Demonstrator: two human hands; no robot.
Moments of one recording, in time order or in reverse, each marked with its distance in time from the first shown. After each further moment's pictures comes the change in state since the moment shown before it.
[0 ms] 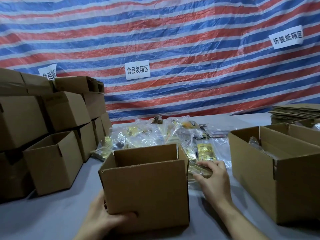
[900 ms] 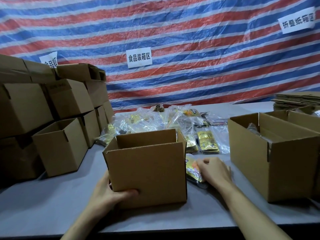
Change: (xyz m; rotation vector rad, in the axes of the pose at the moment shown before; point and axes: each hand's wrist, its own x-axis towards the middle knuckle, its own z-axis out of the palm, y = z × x) left_hand -0.012 0.009 -0.001 -0.045 0.052 0.007; right_hand 0.003 -0.002 -0.011 -0.441 -0.312 0.280
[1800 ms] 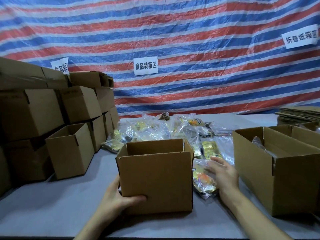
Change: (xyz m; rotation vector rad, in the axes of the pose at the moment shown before) left_hand 0.000 -0.001 0.003 -0.069 -0.032 -0.014; right_hand 0.008 0.004 0.001 1.141 0.118 0.134
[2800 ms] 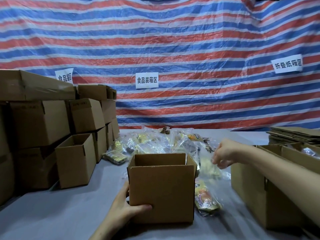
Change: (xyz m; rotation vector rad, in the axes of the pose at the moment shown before) left_hand 0.007 -0.004 0.000 -0.072 -0.052 -0.009; right_hand 0.003 -0.171 0.036 -1.164 -0.368 0.029
